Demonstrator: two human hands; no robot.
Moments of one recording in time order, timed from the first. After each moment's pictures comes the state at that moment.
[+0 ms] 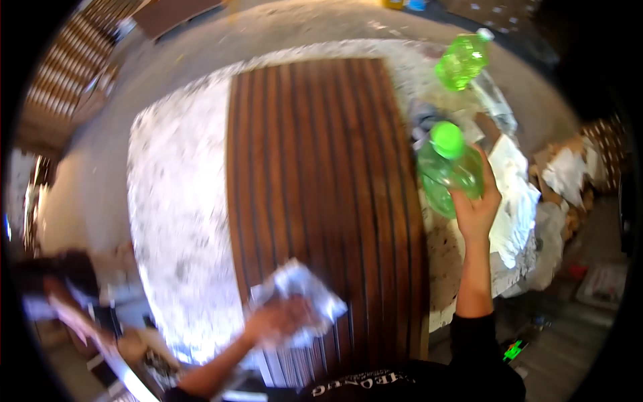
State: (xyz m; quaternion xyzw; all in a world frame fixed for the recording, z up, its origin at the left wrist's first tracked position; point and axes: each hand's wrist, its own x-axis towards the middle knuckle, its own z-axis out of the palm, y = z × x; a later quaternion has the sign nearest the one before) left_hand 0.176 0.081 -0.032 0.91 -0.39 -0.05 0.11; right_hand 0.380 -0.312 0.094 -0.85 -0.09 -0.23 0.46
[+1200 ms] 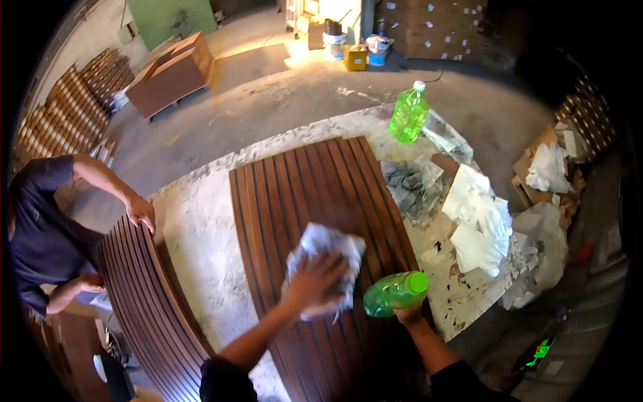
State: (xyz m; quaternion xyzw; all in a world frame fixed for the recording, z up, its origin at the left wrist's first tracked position) left_hand 0.327 -0.015 0.012 0.92 -0.36 -0.06 0.14; right_hand 0.245 -0.281 -0.009 -0.78 -0.07 -0.23 0.57
